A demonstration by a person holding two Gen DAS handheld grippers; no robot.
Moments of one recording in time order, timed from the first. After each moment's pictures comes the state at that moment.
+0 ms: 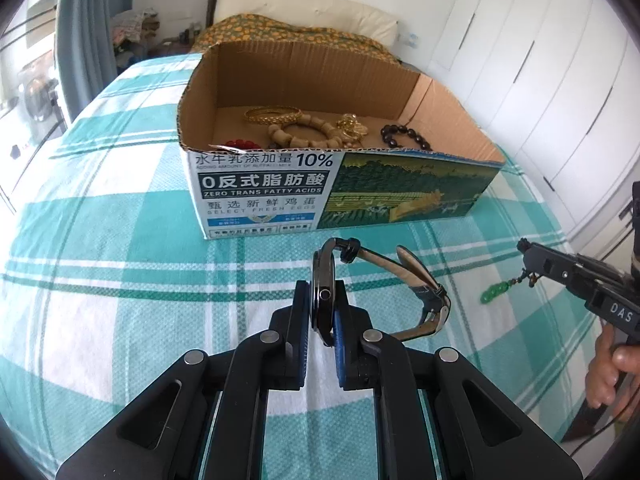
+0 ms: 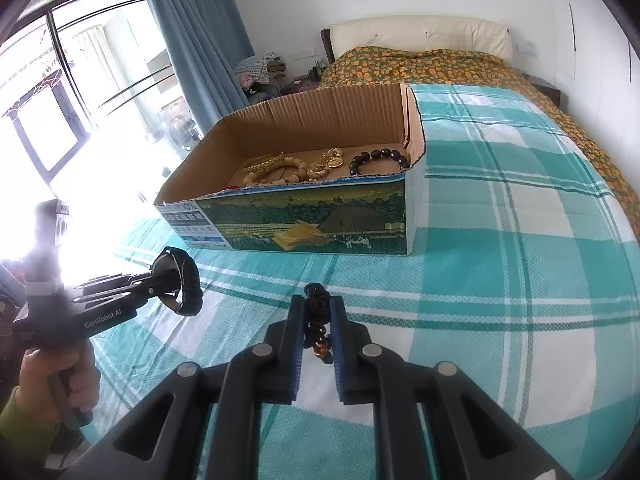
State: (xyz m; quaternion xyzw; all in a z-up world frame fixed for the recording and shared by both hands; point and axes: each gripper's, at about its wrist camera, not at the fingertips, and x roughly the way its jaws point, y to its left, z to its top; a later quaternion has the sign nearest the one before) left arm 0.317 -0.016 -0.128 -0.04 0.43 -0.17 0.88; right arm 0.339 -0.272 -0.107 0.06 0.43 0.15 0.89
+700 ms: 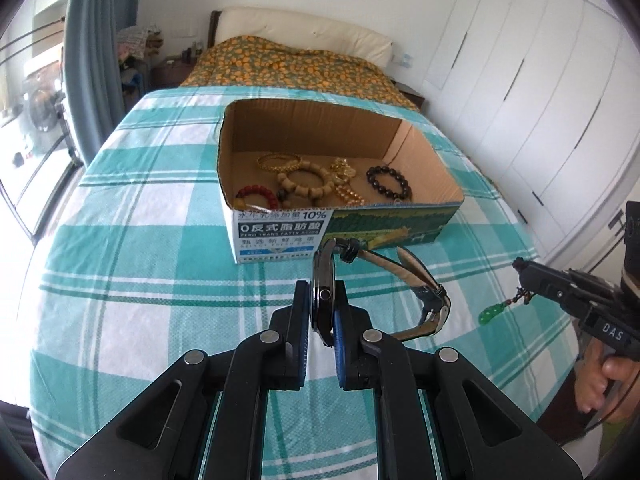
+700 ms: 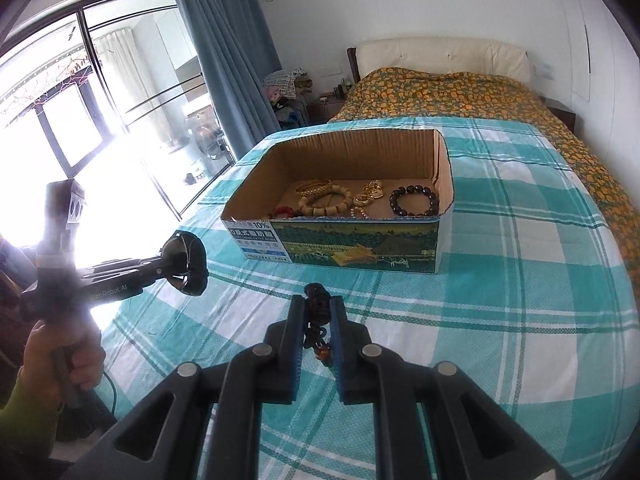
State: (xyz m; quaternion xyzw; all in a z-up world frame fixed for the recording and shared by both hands) left arm 0.302 0.000 -0.067 -0.05 0.41 -0.17 0.90; right arm 0.298 -0.257 -0.052 0.05 0.40 0.19 0.90
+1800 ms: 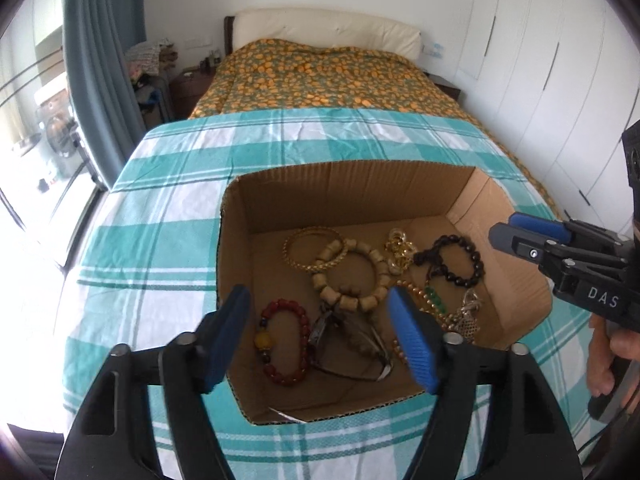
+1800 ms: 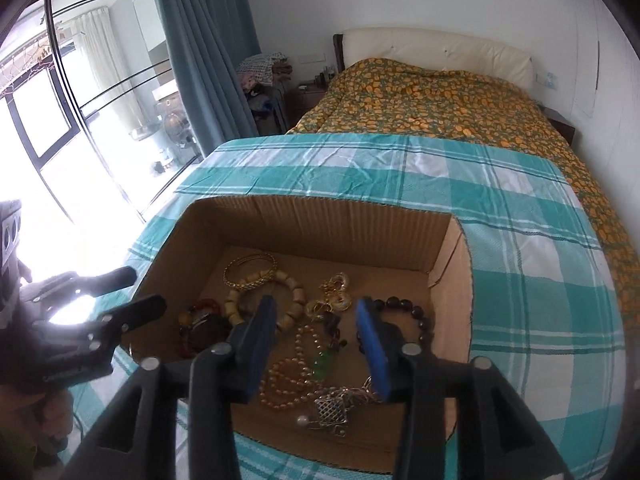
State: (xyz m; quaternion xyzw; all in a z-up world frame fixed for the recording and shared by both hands) left arm 0.436 -0.027 -0.061 0.01 0.41 -0.11 0.91; right arm 0.494 -0.236 -0.054 0.01 0.42 0.15 0.90
